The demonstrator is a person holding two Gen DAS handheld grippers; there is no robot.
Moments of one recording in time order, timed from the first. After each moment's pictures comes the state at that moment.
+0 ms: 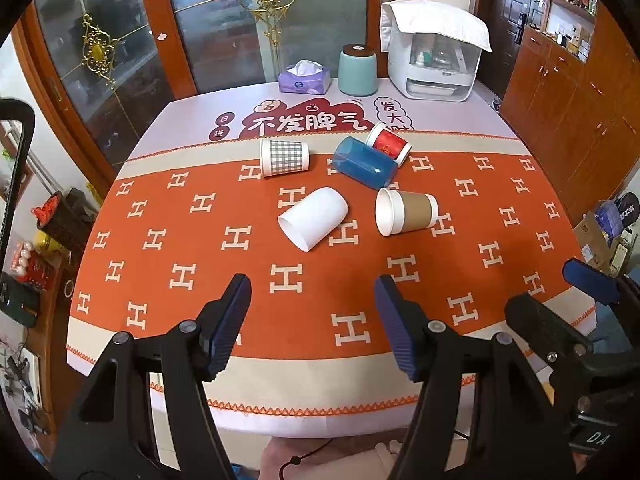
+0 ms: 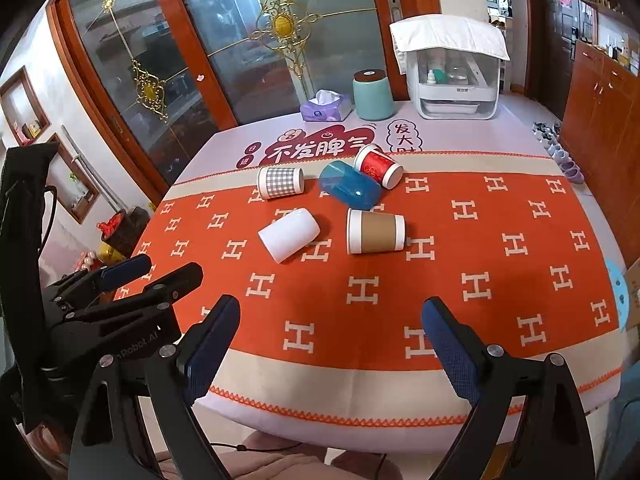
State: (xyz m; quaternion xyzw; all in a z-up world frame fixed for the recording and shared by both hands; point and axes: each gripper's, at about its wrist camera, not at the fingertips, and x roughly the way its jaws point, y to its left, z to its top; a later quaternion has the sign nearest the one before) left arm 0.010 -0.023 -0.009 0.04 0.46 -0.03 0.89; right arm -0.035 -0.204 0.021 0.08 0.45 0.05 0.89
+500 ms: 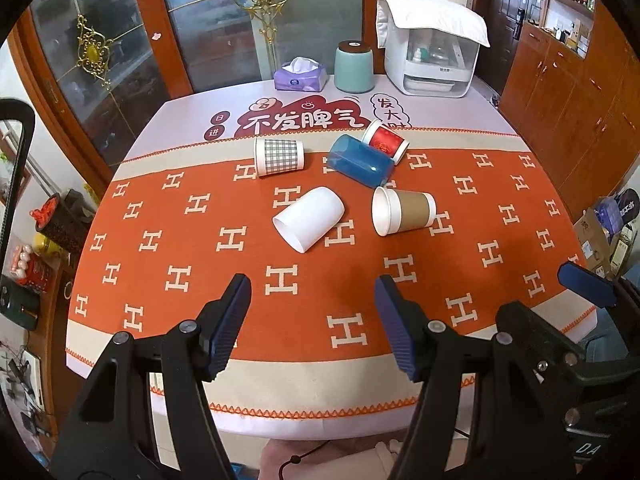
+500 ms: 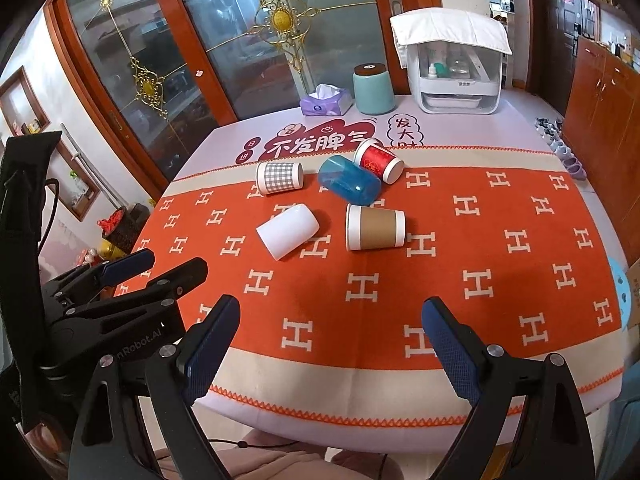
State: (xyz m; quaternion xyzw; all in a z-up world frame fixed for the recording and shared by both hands) left arm 0.017 -0.027 -0.015 0.05 0.46 -0.04 0.88; right arm -0.027 -0.202 0.012 0.08 0.46 0.05 0.88
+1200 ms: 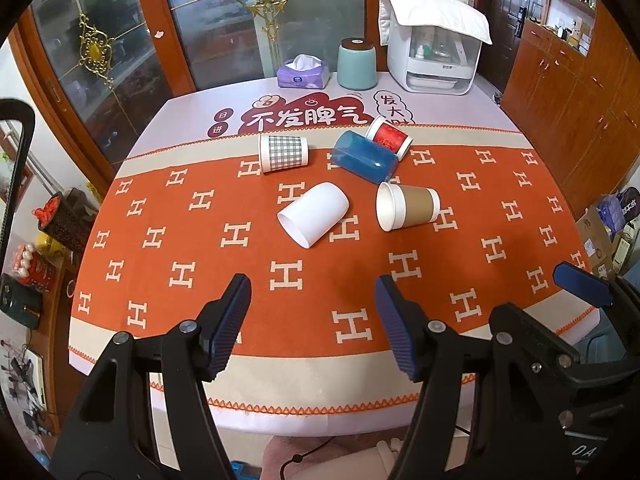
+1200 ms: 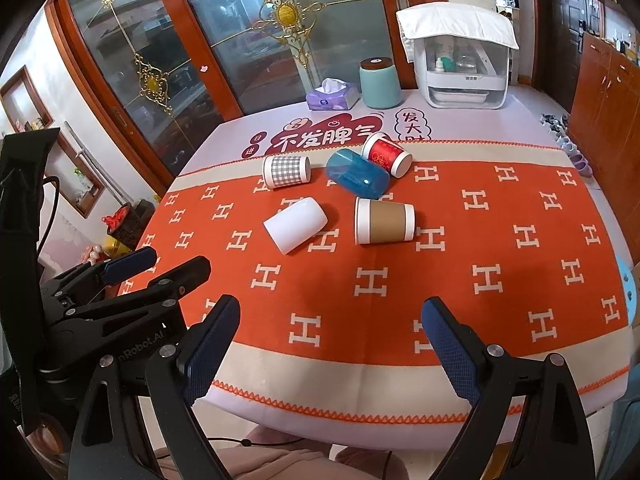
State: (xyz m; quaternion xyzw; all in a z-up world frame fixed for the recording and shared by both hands) left arm 0.012 -0.020 -0.016 0.05 0.47 -0.03 0.88; right arm -0.026 -0.193 0.000 0.08 0.47 0.06 0.88
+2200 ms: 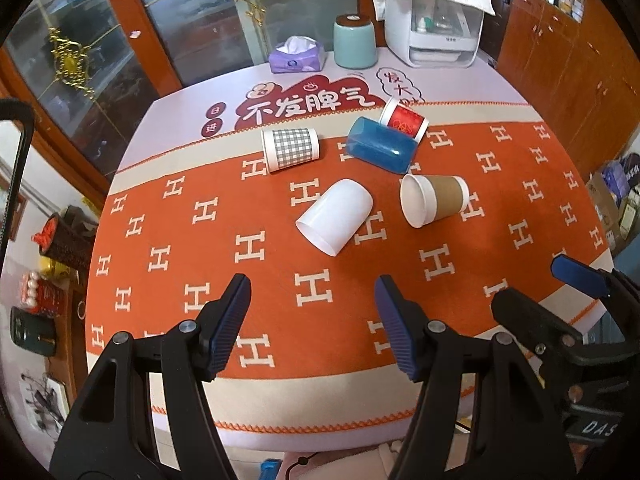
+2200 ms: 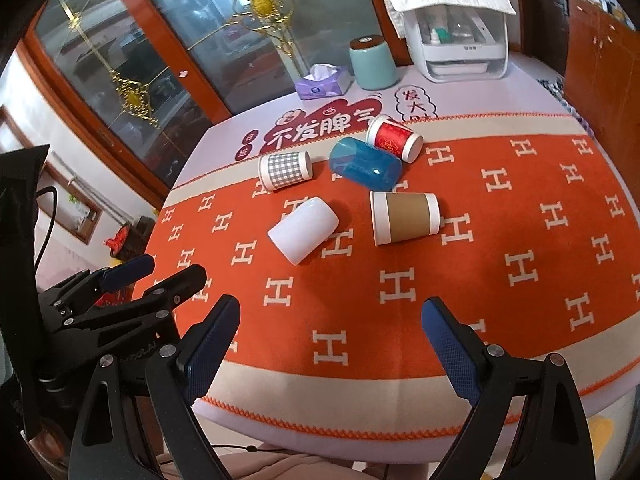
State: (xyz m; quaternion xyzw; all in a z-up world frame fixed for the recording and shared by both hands) left arm 0.082 0.004 -0.030 0.10 0.51 -0.06 0.85; right arm 0.038 -0.176 -0.038 0.15 0.49 0.04 0.86
